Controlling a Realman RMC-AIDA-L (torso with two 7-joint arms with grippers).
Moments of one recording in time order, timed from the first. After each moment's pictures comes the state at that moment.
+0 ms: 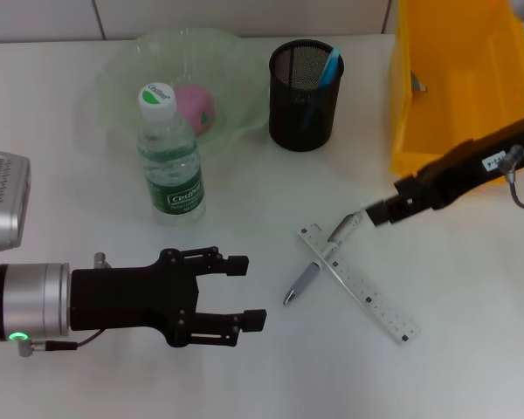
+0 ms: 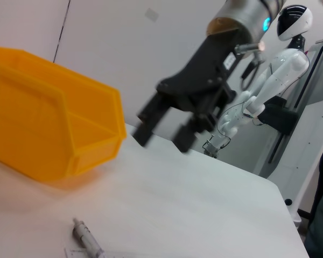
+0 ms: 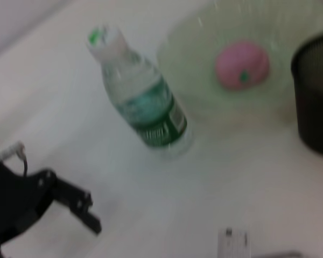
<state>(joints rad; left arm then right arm) -0.45 -2.06 0.97 0.45 1.84 1.63 -1.20 0.58 2.08 -1.13 -1.40 -2.35 -1.75 2.51</state>
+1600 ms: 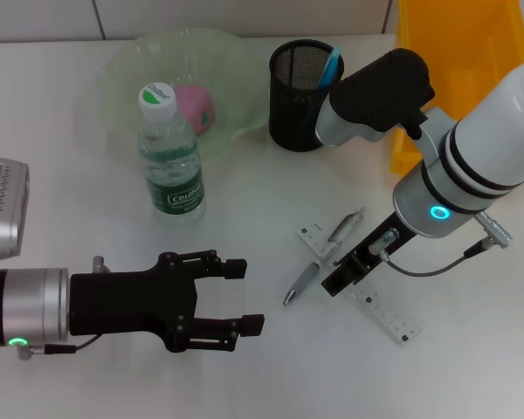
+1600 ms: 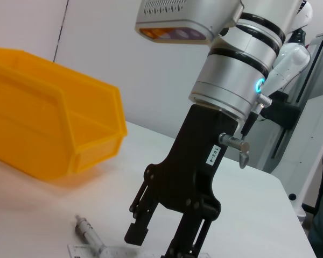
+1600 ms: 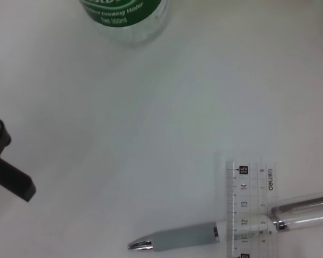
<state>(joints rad) -0.44 -2.06 0.97 0.44 1.85 1.62 -1.17 0.66 2.09 -1.75 -1.24 -2.52 -1.42 2.96</state>
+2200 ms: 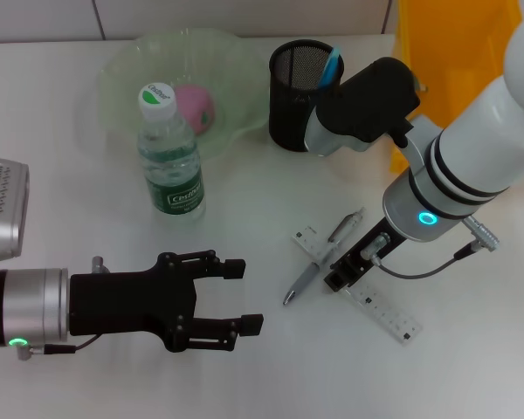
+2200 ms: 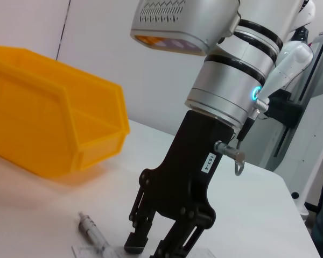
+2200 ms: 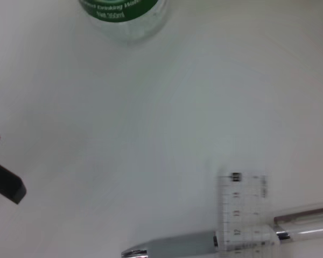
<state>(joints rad) -0.44 -2.06 0.97 0.44 1.85 1.61 -1.16 0.68 2.09 -1.80 -1.20 -2.53 -1.37 2.96</state>
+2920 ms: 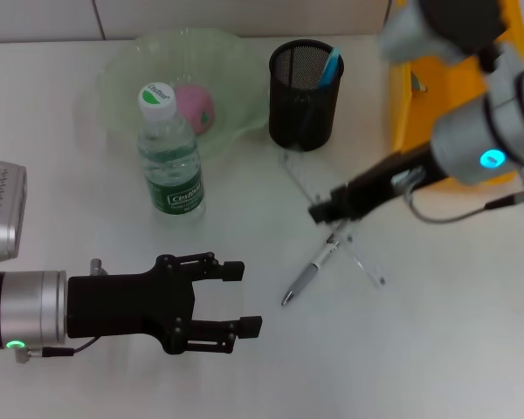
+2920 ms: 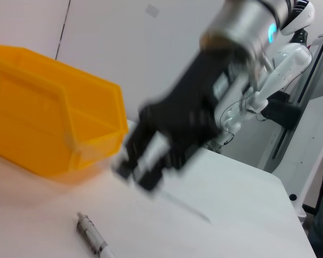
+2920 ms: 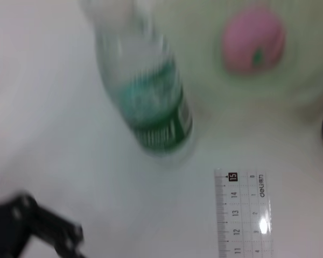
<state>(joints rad) -0.44 -2.06 0.97 0.44 1.85 1.62 -1.17 0.53 2.09 -1.53 -1.46 -2.38 -1.44 2.75</state>
